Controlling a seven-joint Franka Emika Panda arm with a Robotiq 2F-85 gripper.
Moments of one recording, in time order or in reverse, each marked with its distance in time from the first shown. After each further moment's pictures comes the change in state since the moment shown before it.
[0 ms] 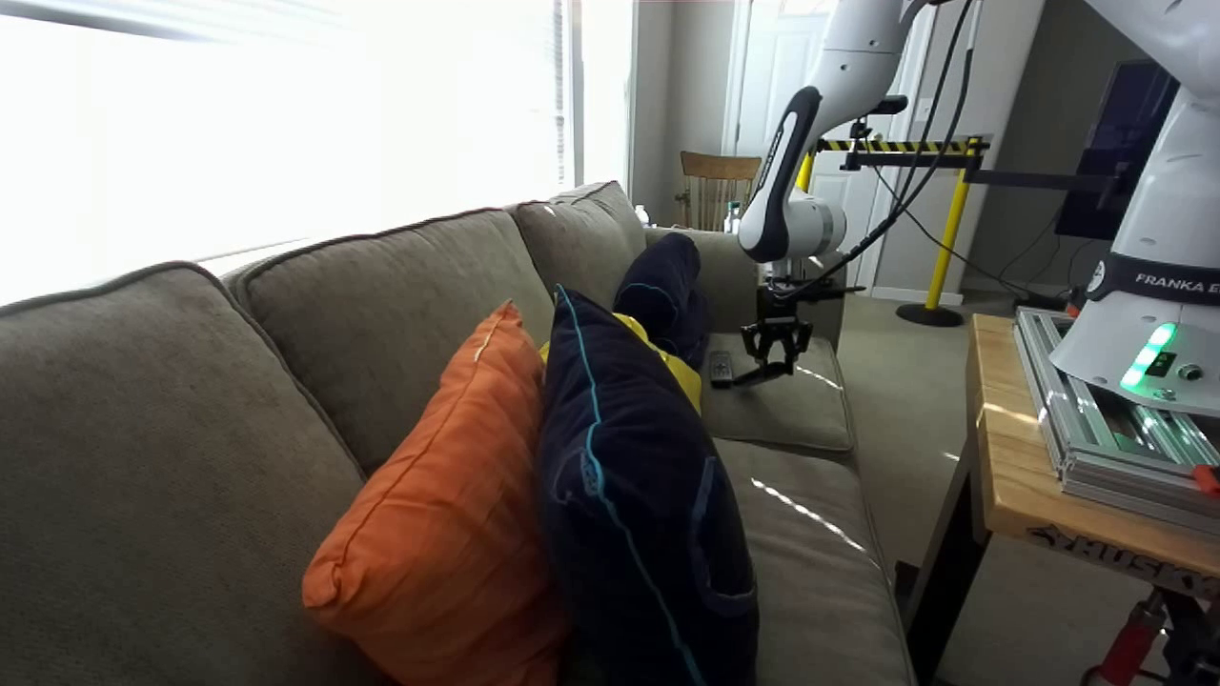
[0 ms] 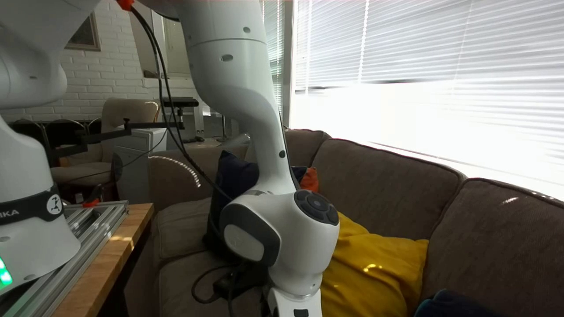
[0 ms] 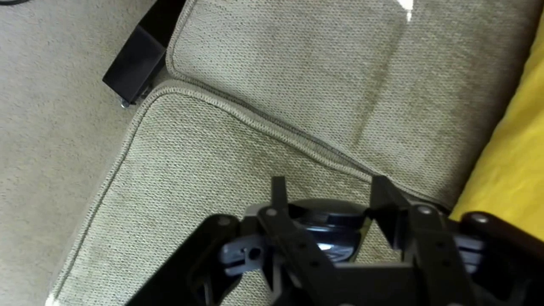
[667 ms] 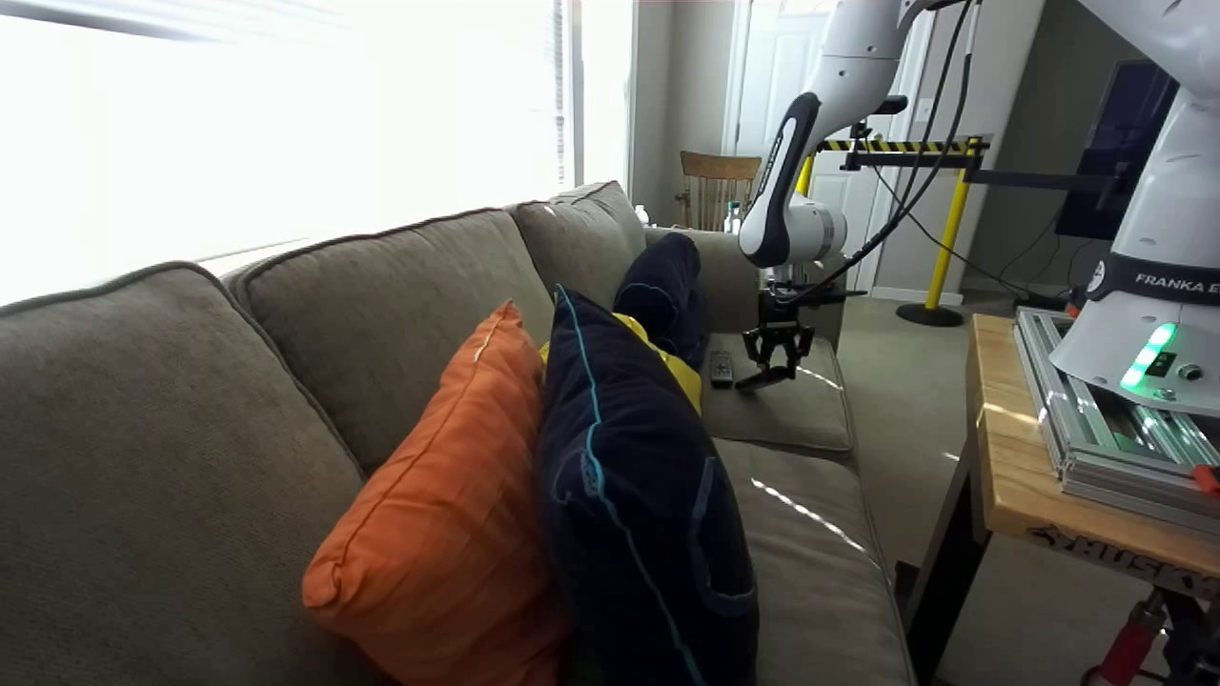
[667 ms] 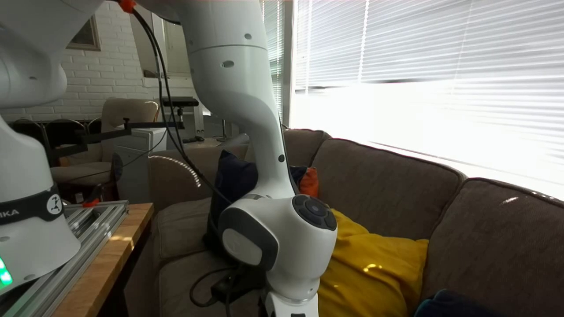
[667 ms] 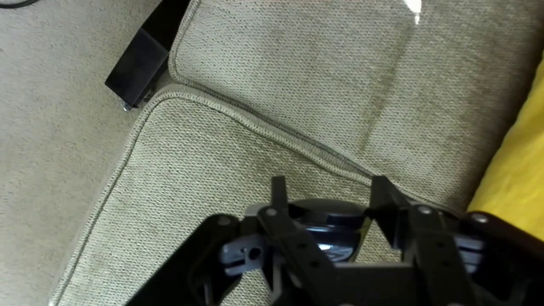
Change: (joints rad) arm 0.000 0.018 0.000 0.004 0.000 0.006 0.000
